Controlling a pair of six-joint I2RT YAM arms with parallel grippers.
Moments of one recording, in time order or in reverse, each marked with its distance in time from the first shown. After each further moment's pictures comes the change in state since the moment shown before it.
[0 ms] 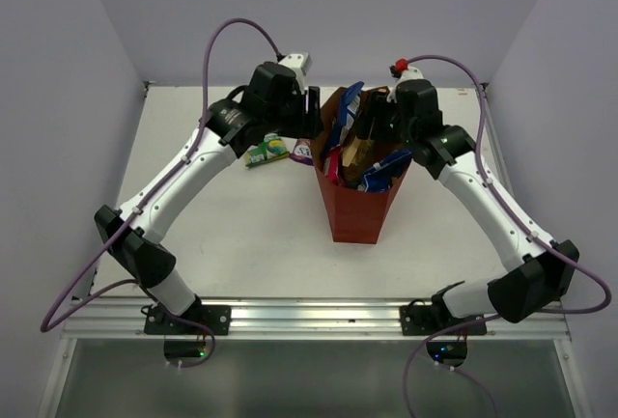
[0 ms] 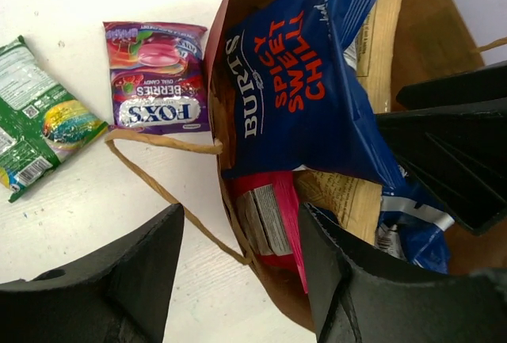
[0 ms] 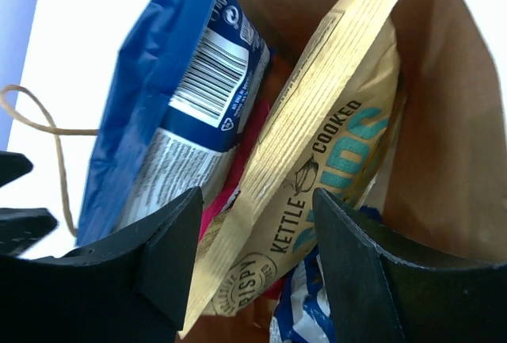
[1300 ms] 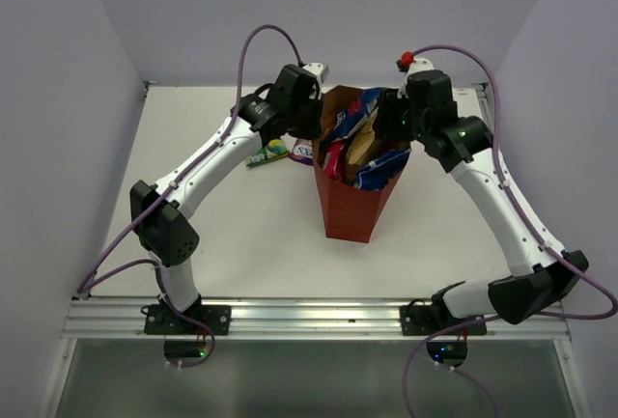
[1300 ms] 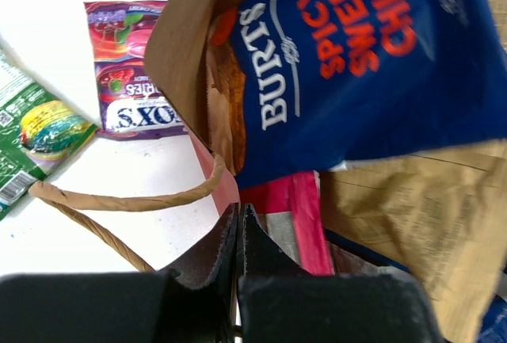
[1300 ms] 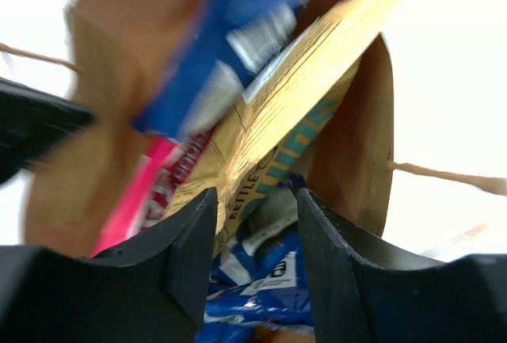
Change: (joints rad) left arm 0.018 0.197 0.050 0.016 0.030 0.047; right arm -0.018 0.007 0.125 -0.243 0.072 -0.156
